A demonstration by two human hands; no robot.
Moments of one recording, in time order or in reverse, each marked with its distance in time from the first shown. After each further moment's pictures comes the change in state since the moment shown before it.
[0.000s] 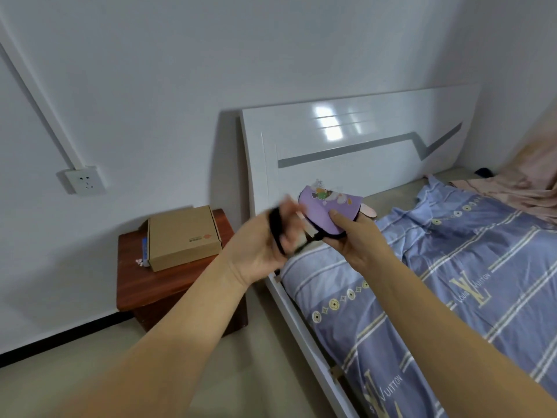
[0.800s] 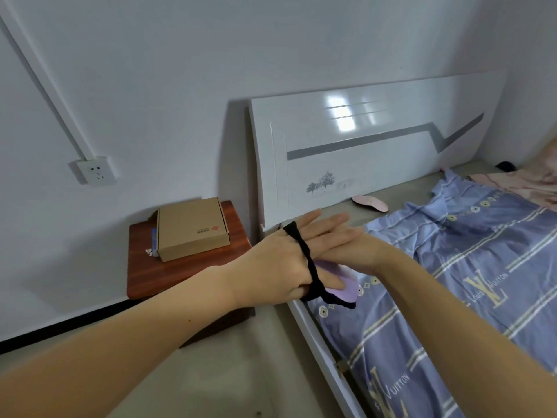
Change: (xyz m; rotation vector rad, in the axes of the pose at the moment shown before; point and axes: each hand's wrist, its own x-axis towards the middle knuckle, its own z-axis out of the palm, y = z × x) left_hand -0.002 -0.020 0.029 2.756 -0.123 0.455; right_hand -0.020 -0.013 0.011 -0.945 -0.705 -0.085
